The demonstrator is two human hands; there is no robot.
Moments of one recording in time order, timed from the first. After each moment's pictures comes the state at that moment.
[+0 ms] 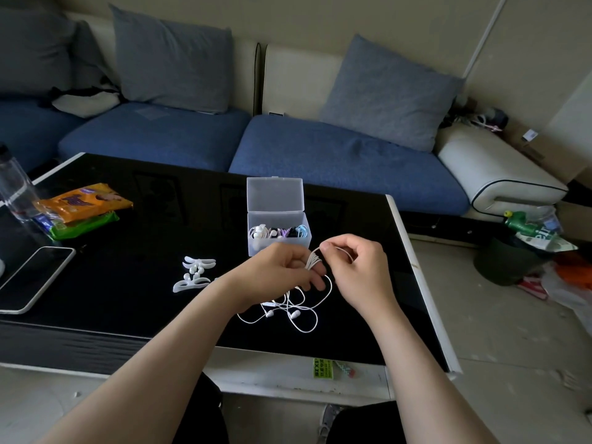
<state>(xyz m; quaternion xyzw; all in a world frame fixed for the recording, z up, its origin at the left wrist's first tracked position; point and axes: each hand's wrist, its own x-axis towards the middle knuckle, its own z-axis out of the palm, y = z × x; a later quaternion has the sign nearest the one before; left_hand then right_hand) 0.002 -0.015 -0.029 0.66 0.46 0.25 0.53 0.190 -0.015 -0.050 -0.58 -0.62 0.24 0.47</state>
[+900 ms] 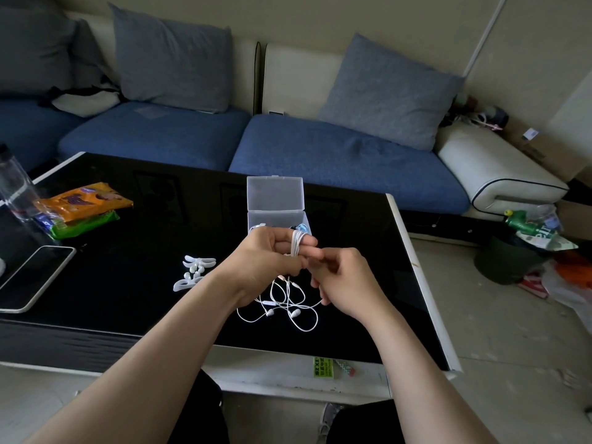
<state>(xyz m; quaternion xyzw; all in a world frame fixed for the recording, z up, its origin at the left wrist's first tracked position) -0.004 -0.013 -0.029 0.53 0.43 0.41 0.61 0.182 -0.018 -0.054 -0.57 -0.64 0.38 0.35</state>
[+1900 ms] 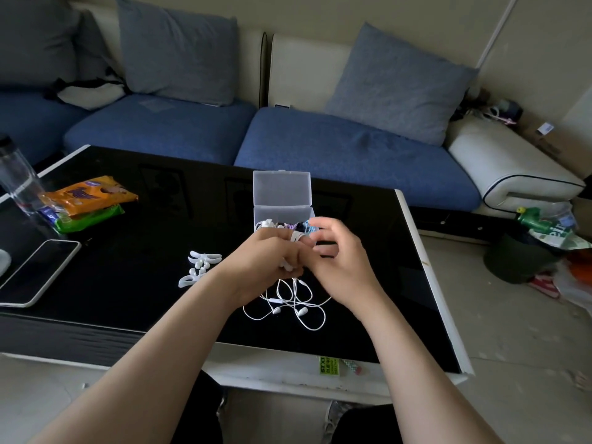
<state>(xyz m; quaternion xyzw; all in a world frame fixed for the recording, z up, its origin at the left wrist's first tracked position) -0.006 -0.008 -0.027 0.46 0.46 0.38 0.66 0.155 -0.008 -0.050 -0.55 -0.61 0.38 0.41</state>
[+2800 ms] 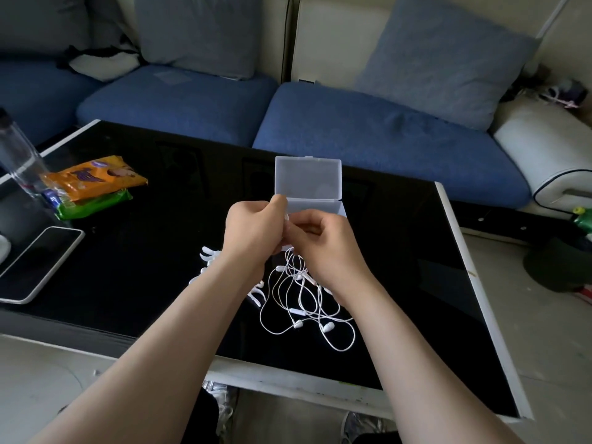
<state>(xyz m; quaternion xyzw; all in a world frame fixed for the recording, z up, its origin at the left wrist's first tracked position) -0.033 0.063 -0.047 0.35 0.64 0.52 0.44 0.089 0.062 -0.071 -0.48 -0.58 0.51 0.42</state>
